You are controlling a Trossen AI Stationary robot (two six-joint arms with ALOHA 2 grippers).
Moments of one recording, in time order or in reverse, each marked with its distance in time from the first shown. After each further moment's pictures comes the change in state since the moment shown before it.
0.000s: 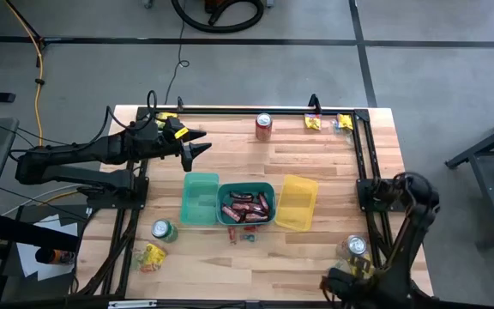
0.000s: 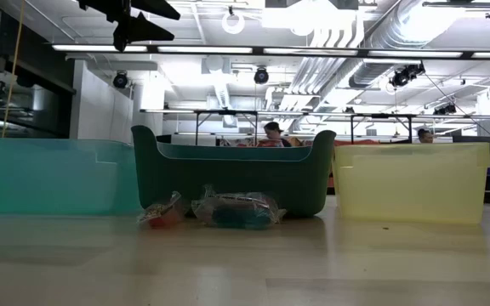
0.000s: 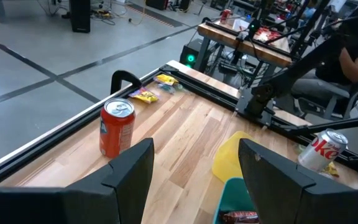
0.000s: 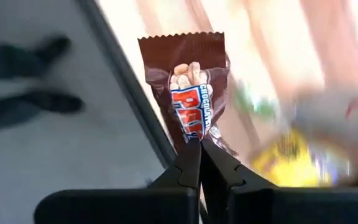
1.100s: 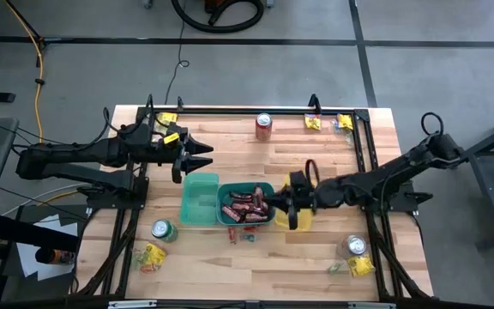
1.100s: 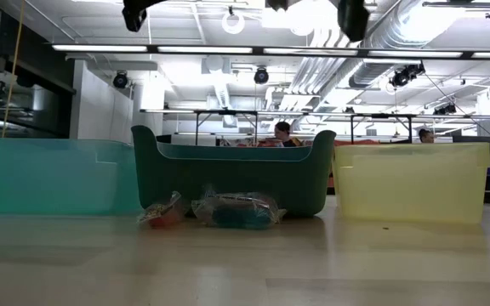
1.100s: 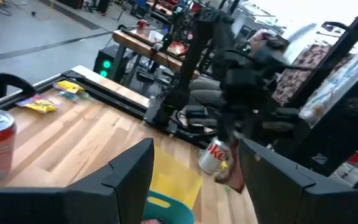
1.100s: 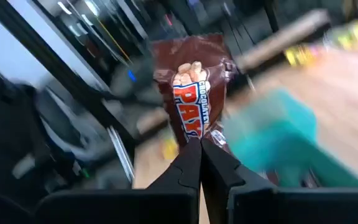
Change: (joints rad) left arm -0.093 0.005 0.000 0.182 0.242 -0.131; right arm -0.716 -0.577 -0.867 1.635 0.225 -0.909
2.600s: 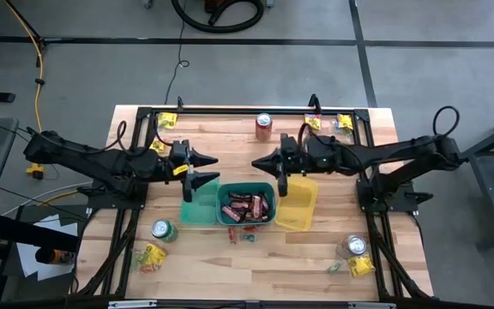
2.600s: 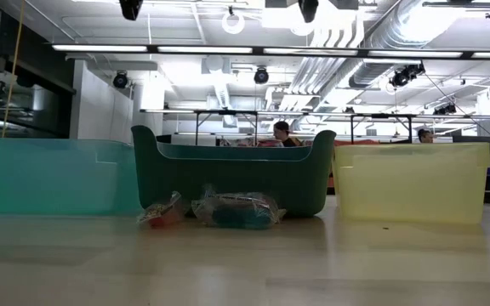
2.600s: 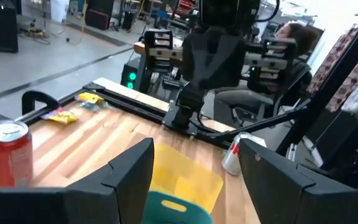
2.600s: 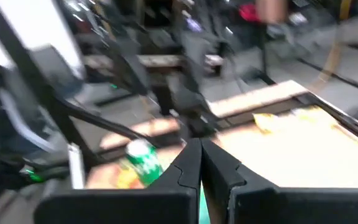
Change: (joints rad) left arm -0.295 0.097 0.000 0.072 -0.416 0.081; right arm -0.306 0.008 0.250 -0.222 -0.271 -0.331
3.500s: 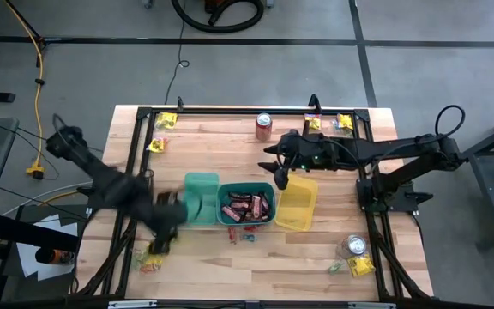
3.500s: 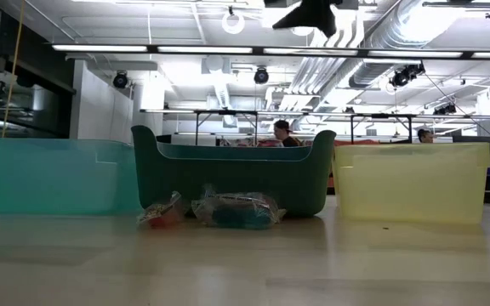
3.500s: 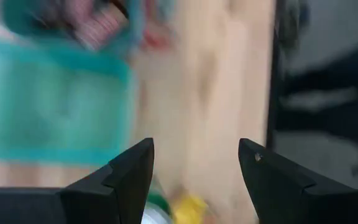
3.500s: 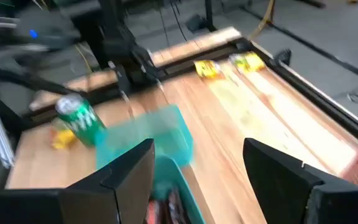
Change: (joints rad) left arm -0.422 0.348 0.507 -1.162 0.315 -0.373; right arm -0.023 0.000 0.089 -0.381 0.149 0.030
